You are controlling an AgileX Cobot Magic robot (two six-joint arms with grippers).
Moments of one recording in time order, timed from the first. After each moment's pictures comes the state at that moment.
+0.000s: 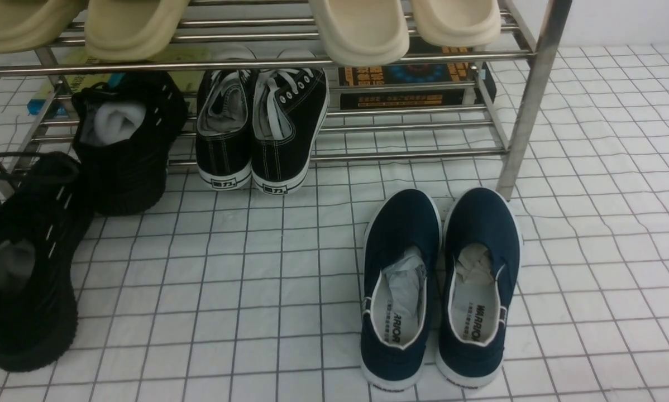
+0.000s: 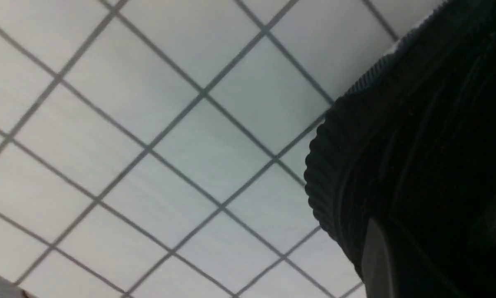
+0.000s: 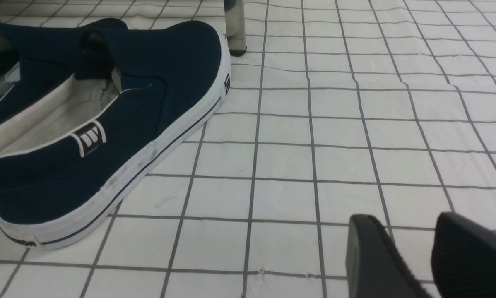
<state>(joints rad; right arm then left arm) 0.07 -0.01 0.01 0.09 0.39 -0.03 0.34 1.56 -1.03 -0.05 1.04 -0.43</state>
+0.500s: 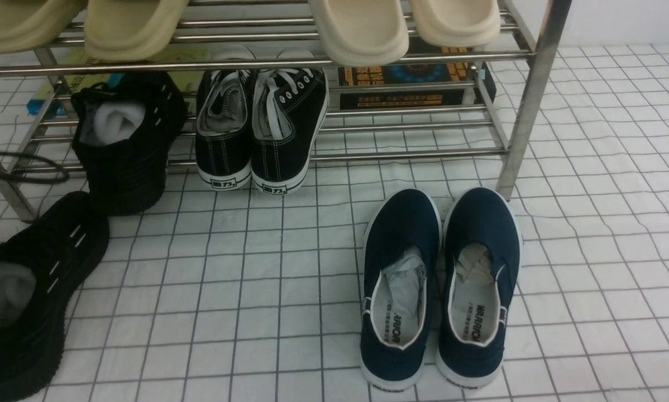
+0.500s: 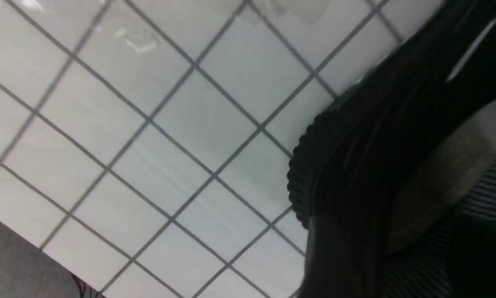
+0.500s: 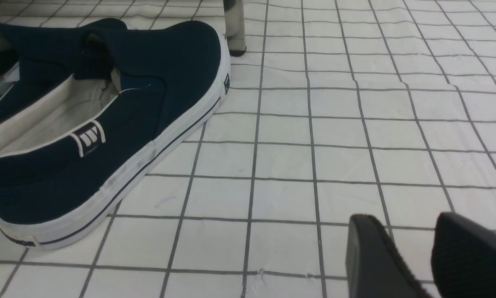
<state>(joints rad) 0.07 -0.01 0.01 0.09 0.39 -0.03 0.34 1.53 -1.15 0.06 1.13 -0.43</state>
